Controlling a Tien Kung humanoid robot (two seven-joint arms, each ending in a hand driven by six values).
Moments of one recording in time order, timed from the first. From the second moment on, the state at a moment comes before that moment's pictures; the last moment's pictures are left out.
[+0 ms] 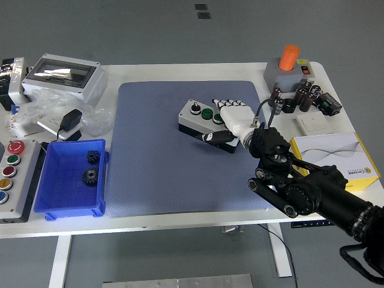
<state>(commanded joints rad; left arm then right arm) 0.00 0.12 -1.90 -0.18 1.99 -0.16 -0.08 0.73 -0.09 0.55 0.88 -2.02 -0.18 -0.35</state>
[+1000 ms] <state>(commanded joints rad) -0.01 0.13 -1.89 -0.18 2.00 -0.15 -0.07 0.72 -0.07 0.51 0.84 -2.09 -0.32 -0.34</state>
